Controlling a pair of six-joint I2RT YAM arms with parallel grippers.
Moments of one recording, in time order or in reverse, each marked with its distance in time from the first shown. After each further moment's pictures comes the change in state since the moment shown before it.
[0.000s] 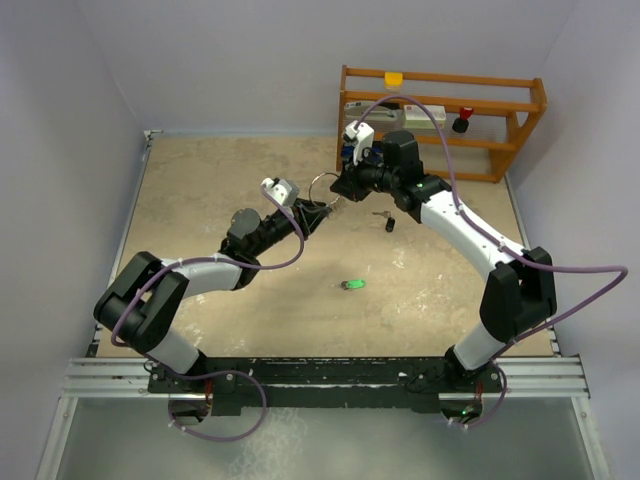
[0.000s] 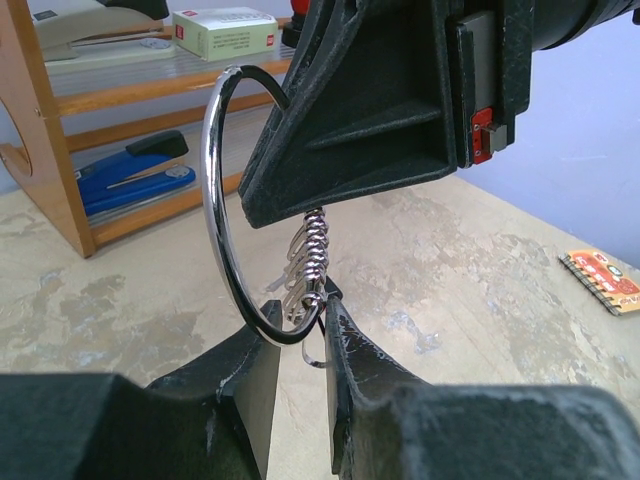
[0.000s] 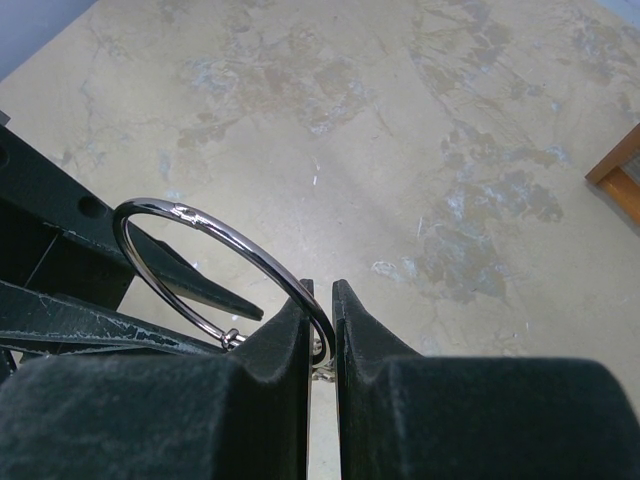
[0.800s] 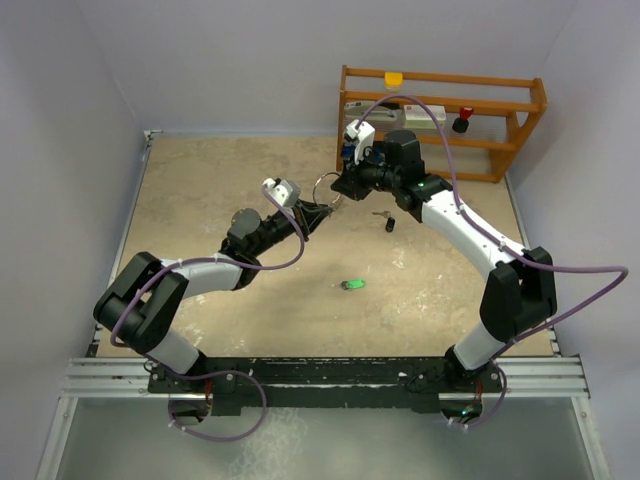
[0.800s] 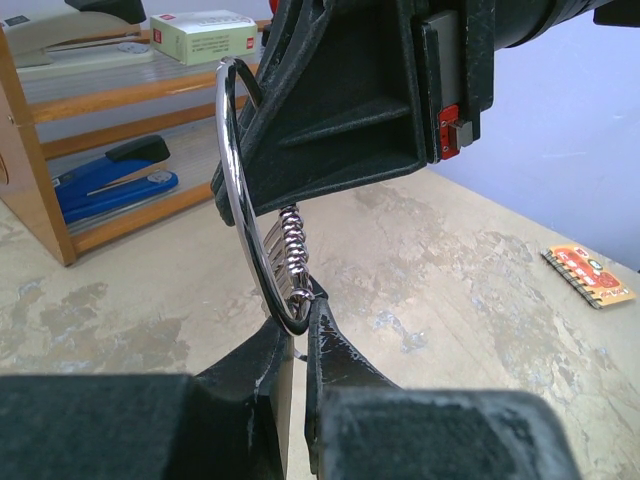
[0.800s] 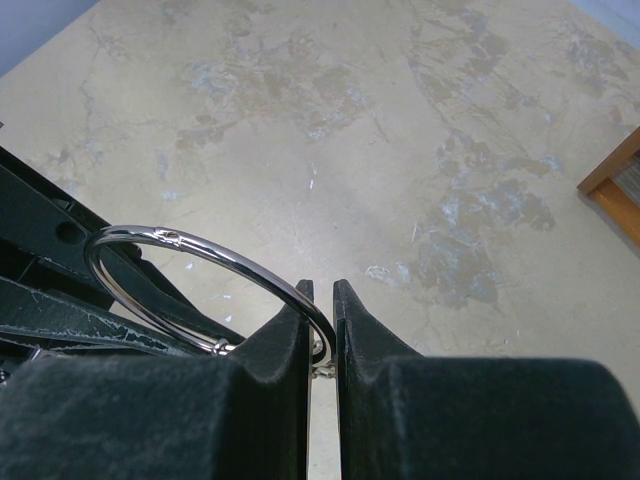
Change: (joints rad) left arm -0.005 -0.003 0.003 0.002 0.024 -0.005; right arm -0.006 0.000 0.000 0.010 -0.021 -0.019
